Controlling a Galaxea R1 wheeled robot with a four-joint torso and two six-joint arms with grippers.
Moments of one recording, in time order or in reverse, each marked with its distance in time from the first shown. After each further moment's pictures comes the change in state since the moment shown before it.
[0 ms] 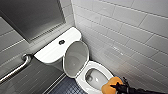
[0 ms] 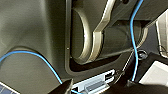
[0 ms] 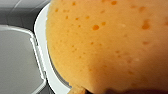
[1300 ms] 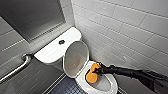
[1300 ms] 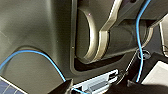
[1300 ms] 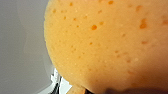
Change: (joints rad) left arm 0.000 0.002 -0.022 -0.001 -0.007 0.000; right arm 0.306 0.523 -0.433 -0.213 -0.427 0.000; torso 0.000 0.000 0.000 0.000
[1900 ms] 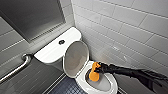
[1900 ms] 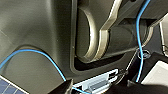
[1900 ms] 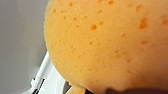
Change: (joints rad) left arm 0.001 -0.002 0.000 -0.001 0.004 0.000; right arm 0.001 0.015 -0.051 -0.232 -0.008 0.001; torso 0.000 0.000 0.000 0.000
